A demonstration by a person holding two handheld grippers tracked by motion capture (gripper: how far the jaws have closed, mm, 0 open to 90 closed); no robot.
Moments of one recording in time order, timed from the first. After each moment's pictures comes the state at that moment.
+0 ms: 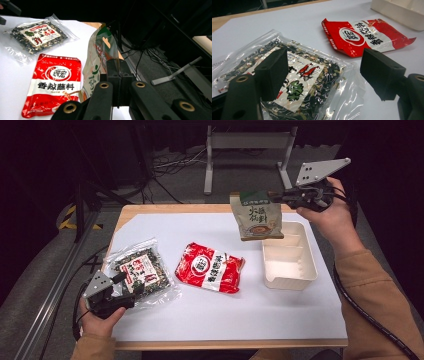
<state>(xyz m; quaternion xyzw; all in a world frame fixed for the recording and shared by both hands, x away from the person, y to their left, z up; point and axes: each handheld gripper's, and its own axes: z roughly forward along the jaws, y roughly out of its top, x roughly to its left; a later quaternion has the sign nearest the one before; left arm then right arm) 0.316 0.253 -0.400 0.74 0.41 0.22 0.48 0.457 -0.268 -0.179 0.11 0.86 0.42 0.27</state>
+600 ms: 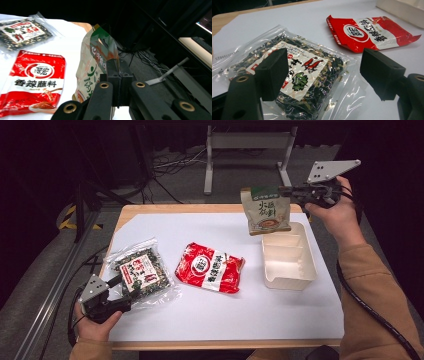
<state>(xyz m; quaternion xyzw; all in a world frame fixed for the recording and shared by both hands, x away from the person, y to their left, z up) 0.306 0.259 -0.402 0.74 0.42 0.23 0.47 0.483 -0.304 -0.196 0.11 0.84 0.44 0.30</state>
